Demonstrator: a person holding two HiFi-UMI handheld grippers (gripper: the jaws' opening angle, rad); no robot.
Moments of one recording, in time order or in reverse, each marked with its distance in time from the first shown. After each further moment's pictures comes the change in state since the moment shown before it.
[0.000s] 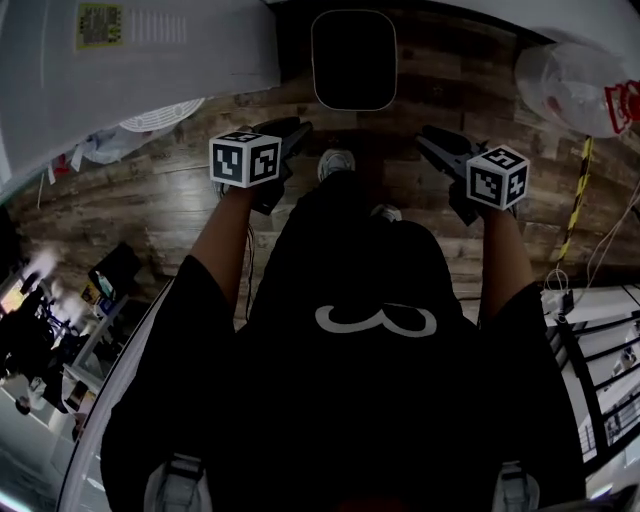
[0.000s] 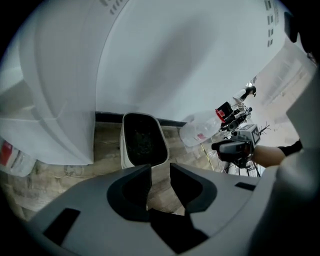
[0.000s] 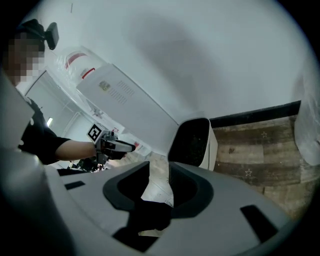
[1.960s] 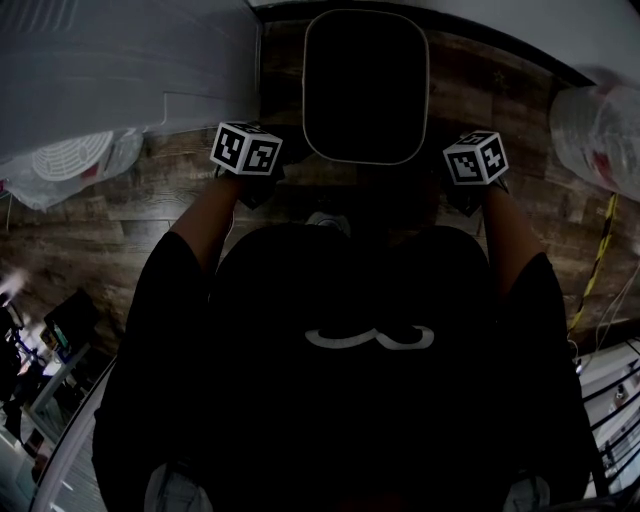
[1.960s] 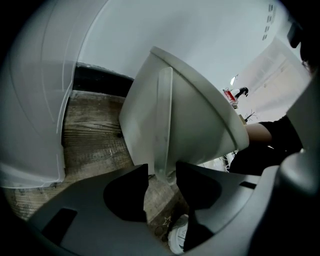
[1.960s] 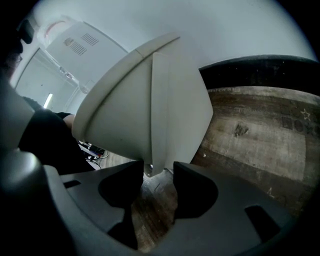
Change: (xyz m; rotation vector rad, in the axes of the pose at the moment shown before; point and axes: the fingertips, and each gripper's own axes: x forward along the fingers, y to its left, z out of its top) left arm 0.229 0.170 -0.059 0.138 0.042 -0.194; right arm 0.204 -0.222 -0.106 -0.130 0.268 0.031
